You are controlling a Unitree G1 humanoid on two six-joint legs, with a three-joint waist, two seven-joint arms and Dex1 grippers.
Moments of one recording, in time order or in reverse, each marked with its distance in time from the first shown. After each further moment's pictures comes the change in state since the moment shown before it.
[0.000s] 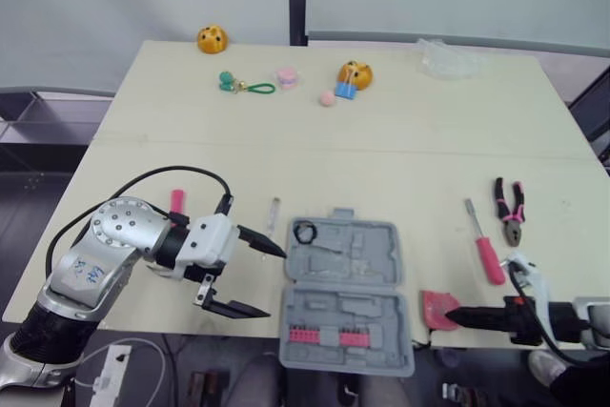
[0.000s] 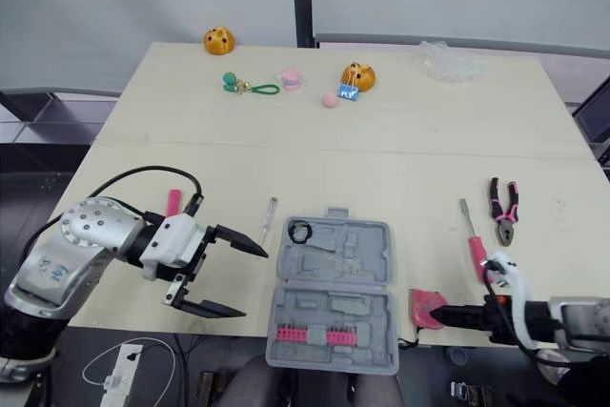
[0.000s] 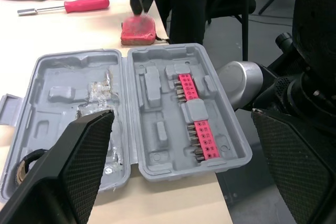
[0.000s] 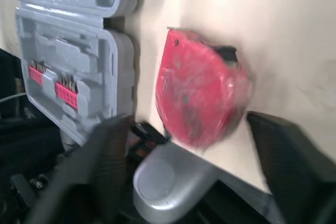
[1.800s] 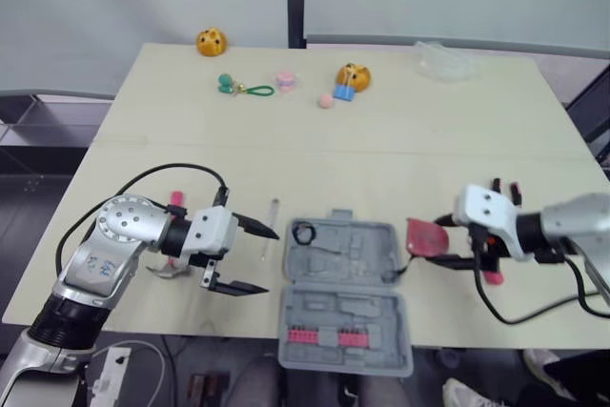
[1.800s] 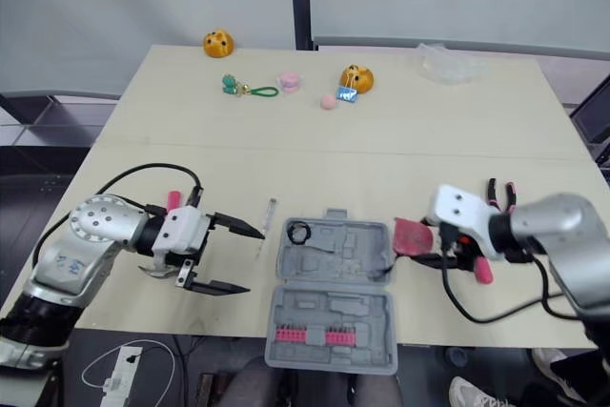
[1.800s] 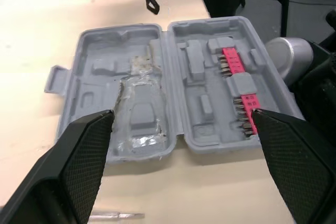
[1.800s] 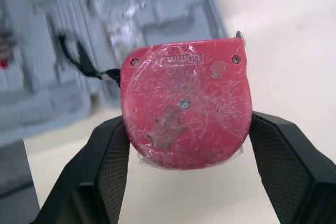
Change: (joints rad) left arm -0.053 -0.071 -0.015 0.218 0.126 -0.177 0.032; right arm -0.607 0.046 0.429 -0.152 -0.691 -0.505 0.357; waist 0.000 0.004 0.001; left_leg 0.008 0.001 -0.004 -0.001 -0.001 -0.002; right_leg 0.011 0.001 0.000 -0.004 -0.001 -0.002
